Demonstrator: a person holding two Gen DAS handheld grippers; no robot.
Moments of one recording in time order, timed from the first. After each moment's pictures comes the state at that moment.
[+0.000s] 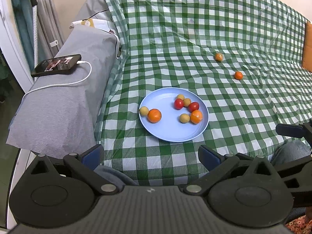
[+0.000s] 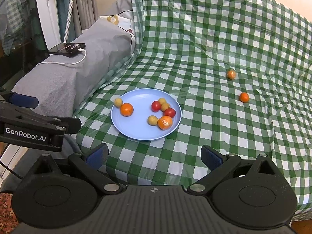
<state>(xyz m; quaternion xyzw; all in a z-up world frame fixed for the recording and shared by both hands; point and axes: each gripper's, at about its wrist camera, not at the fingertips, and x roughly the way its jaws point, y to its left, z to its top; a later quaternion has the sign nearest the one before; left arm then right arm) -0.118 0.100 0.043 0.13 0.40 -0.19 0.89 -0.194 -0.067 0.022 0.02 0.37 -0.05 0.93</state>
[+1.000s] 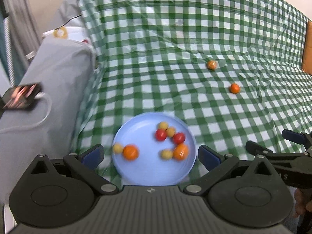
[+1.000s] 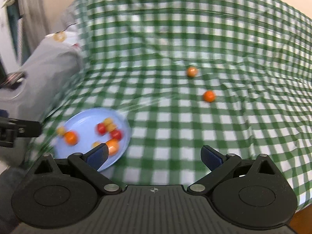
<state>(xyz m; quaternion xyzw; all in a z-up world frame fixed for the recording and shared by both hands) -0.022 -0.007 0.046 0.14 0.41 -0.21 0.87 -0.132 -0.175 -0.001 0.08 0.34 -0.17 0.92</state>
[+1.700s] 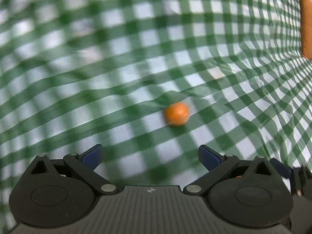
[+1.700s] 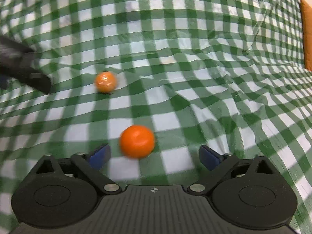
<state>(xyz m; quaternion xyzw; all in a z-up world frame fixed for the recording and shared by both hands) 0.210 -0.334 -0.091 0.21 0.38 -0.33 0.83 0.050 -0.388 -0.143 0.10 0.28 -0.30 0.91</state>
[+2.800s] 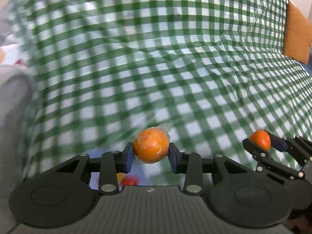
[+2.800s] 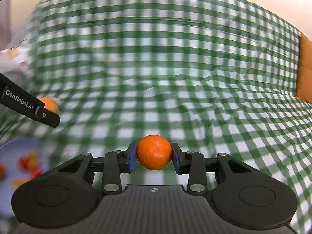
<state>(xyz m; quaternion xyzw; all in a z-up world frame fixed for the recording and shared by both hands) 0.030 -0.125 -0.002 0.17 0.42 -0.30 0.84 -0.106 -0.248 -0.035 0.04 0.29 -0.22 0.93</state>
